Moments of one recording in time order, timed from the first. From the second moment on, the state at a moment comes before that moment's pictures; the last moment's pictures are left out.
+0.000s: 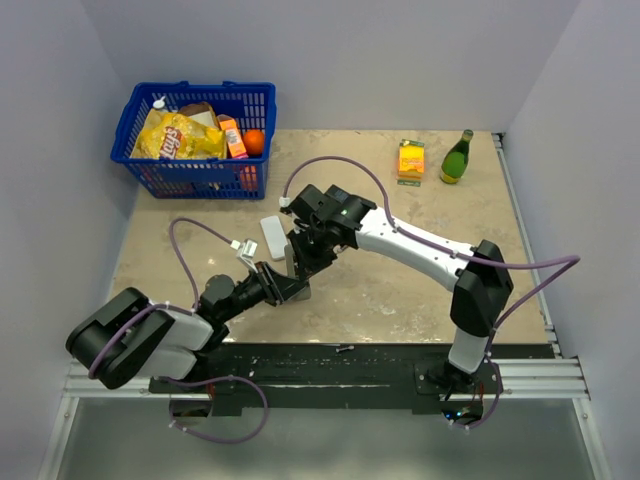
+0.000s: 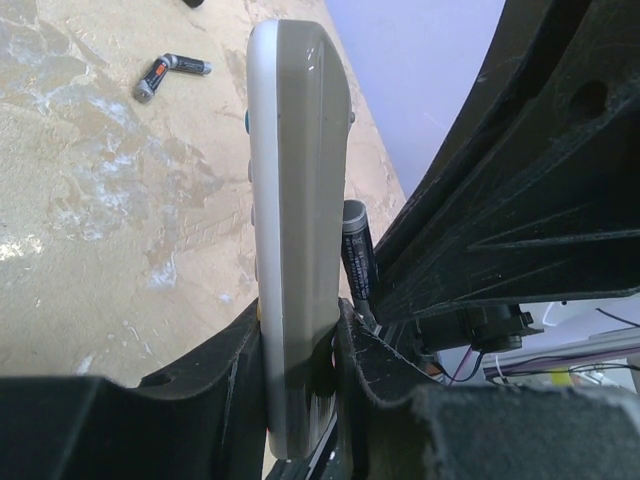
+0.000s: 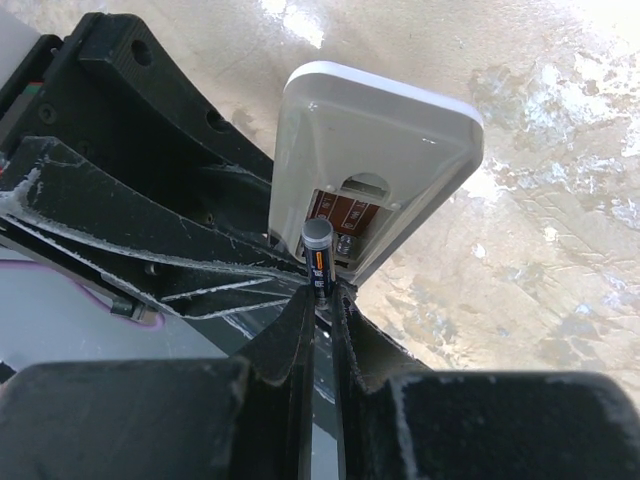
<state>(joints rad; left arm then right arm) -0.62 1.35 0.04 1.24 0.34 -0.95 0.93 1.79 1.59 -0.90 -0.18 0.44</state>
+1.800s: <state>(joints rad) -0.68 1.22 0.04 1.21 0.24 -0.95 0.91 1.69 1.50 -0.73 -0.19 0.52</state>
